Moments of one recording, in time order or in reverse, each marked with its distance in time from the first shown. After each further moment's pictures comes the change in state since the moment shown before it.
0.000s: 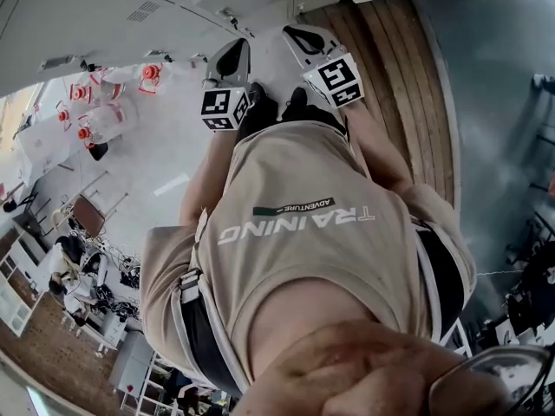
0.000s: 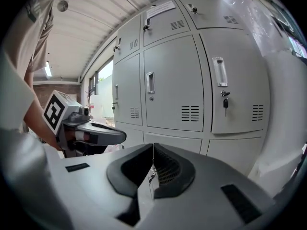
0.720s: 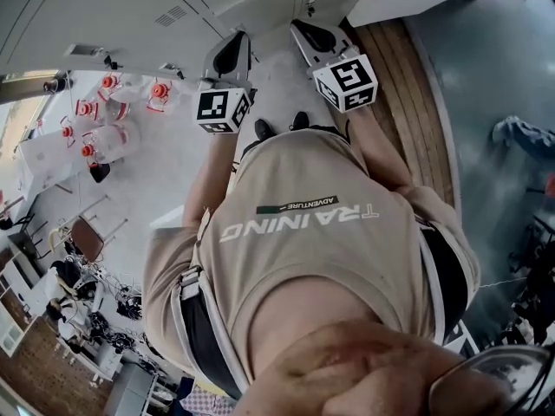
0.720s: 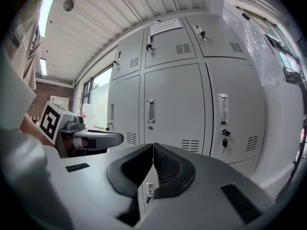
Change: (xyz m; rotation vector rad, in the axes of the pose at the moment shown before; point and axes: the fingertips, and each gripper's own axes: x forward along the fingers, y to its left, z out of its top) left arm -0.044 0.023 0.102 0.050 -0.237 -0.027; right arm -0.011 0.019 0.105 -0.020 -0.131 -0.113
